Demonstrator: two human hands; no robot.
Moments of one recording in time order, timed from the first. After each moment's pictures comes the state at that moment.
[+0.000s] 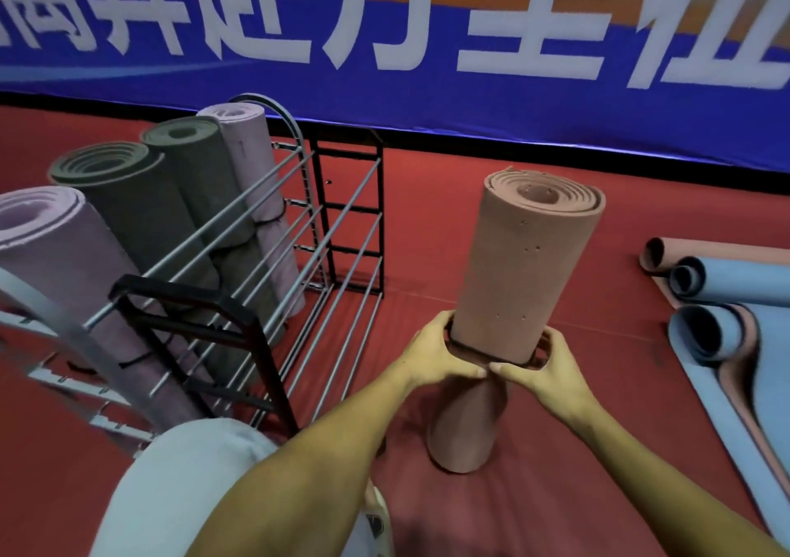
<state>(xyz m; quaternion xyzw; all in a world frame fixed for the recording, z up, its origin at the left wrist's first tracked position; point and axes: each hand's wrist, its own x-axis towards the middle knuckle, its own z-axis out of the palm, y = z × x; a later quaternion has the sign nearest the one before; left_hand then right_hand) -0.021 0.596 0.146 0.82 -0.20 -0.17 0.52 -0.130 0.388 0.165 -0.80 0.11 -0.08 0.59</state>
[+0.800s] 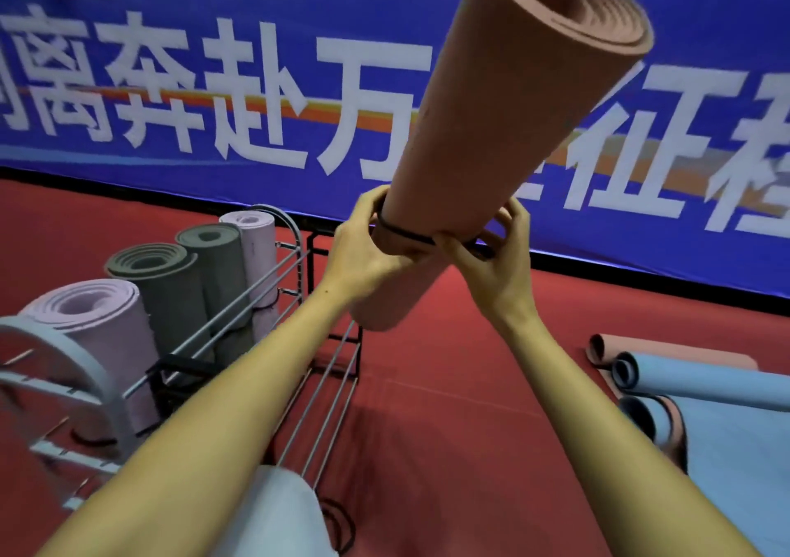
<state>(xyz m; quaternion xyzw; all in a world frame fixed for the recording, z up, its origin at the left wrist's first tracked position) -0.041 0.675 0.472 0.73 -0.31 0.25 0.56 -0.112 0.489 0.476 -0.72 -0.10 -0.42 0.55</state>
